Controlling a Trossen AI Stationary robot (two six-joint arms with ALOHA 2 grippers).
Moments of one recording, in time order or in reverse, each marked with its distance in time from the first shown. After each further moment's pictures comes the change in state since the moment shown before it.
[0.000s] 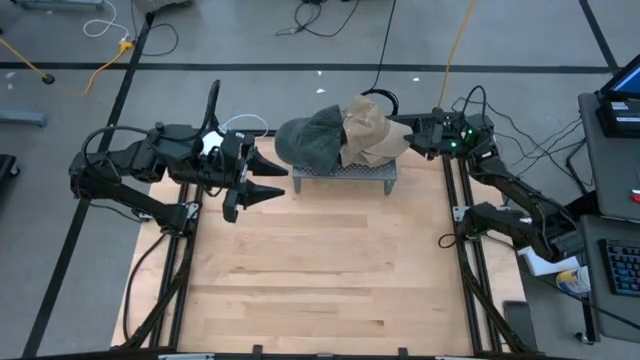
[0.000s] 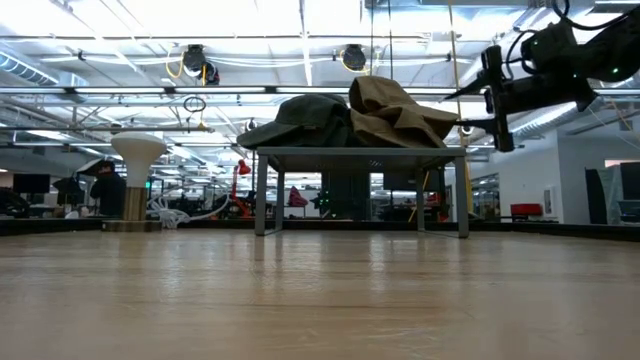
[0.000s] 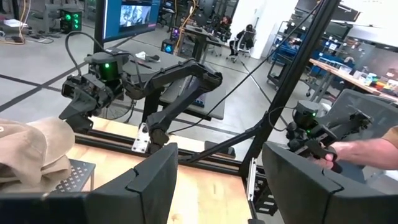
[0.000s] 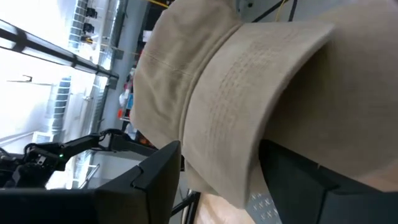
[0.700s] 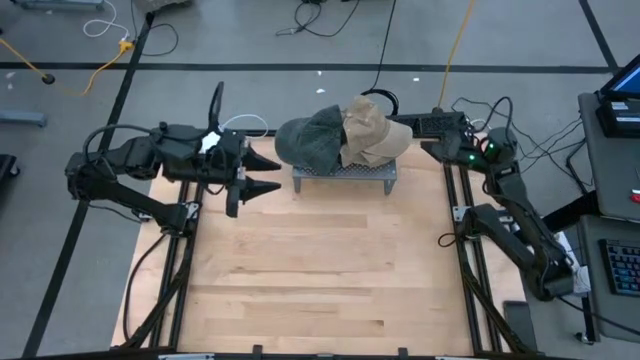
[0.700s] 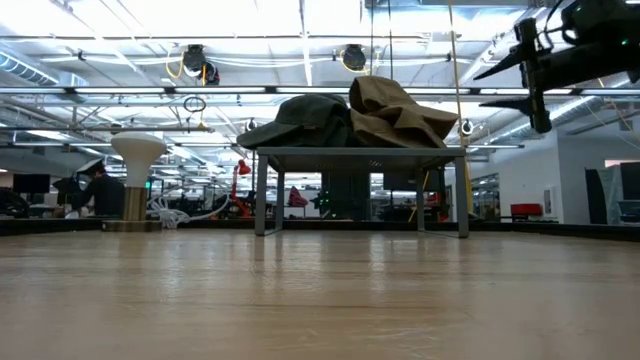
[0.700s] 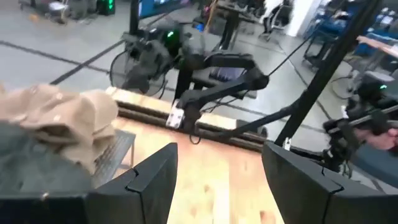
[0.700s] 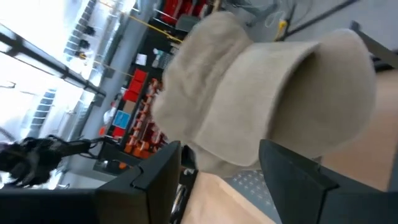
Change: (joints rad) left arm 0.024 -0.029 -0.001 -0.148 -0.080 0.017; right arm -0.071 -0.406 0.000 -0.385 0.073 -0.109
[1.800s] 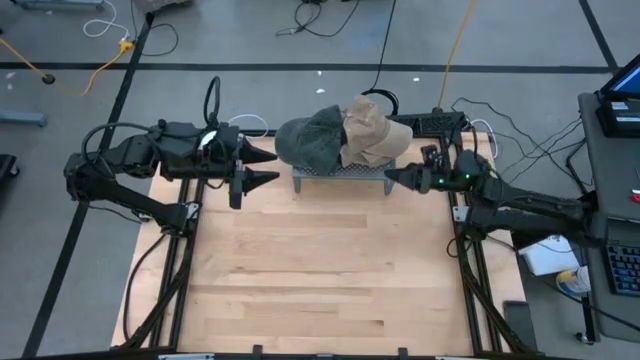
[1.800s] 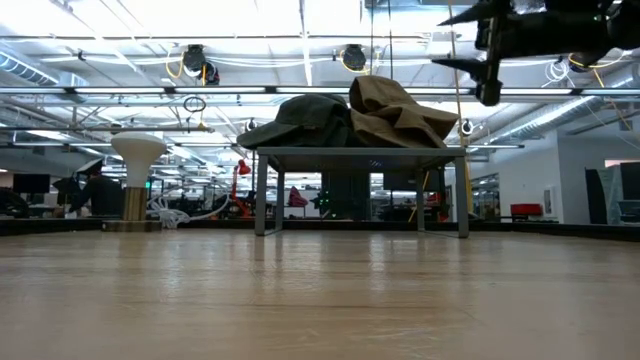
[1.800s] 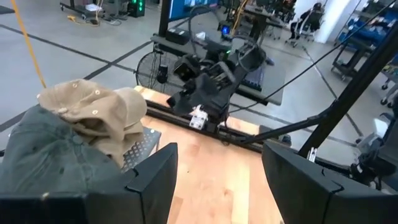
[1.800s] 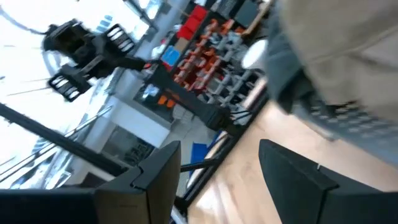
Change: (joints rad) left arm 0.021 -0.009 0.001 -0.034 -0.094 -0.029; right arm 0.893 0.151 0.000 0.330 0.572 -0.017
